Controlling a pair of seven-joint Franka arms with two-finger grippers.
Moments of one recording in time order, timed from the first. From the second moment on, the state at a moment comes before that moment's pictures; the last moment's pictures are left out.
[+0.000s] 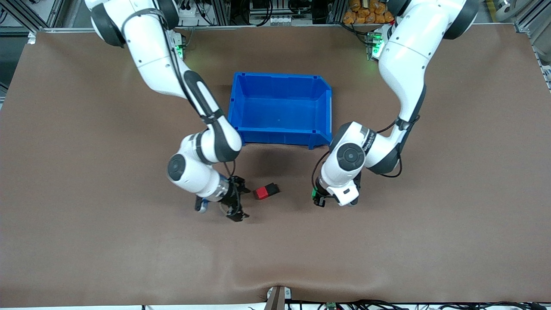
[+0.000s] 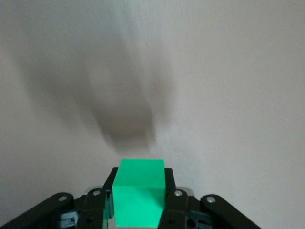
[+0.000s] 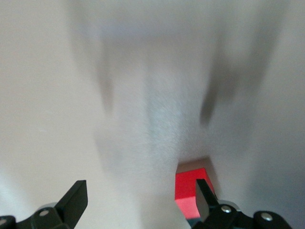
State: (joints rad) left arm -0.44 0.83 -0.13 -1.40 0.03 2.34 -1.91; right arm 0.57 0.85 -0.18 -1.36 0.70 2.37 1.51
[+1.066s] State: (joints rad) left arm -0.56 0.96 -0.13 -1.29 -0.04 2.37 -2.12; right arm 0.35 0.61 -0.62 -1.21 0.59 1.47 0.49
